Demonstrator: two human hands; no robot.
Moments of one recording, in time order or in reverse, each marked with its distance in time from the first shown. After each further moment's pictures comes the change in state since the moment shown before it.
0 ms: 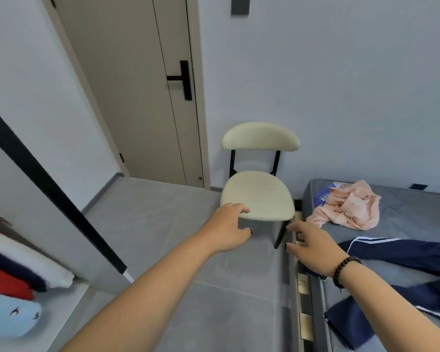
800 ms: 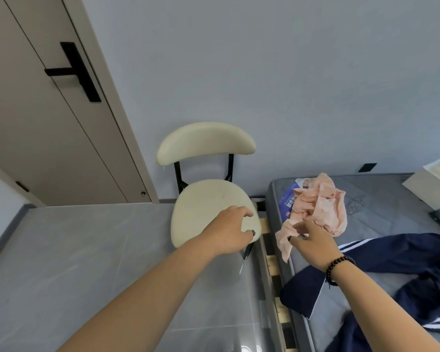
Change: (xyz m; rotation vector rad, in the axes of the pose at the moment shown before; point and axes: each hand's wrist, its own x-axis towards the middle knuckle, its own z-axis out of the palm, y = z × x) left_hand 0.331 0.018 0.039 -0.005 -0.279 0.180; right_hand 0.240 0.132 -0.063 0.249 0.188 0.473
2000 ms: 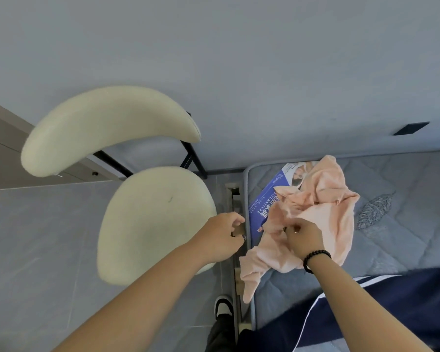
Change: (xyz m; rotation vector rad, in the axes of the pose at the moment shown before) left_hand 0.393 0.010 0.147 -0.173 -0.272 -0.348; right_hand 0.410 0.221 -0.015 0.154 -0.096 0.294
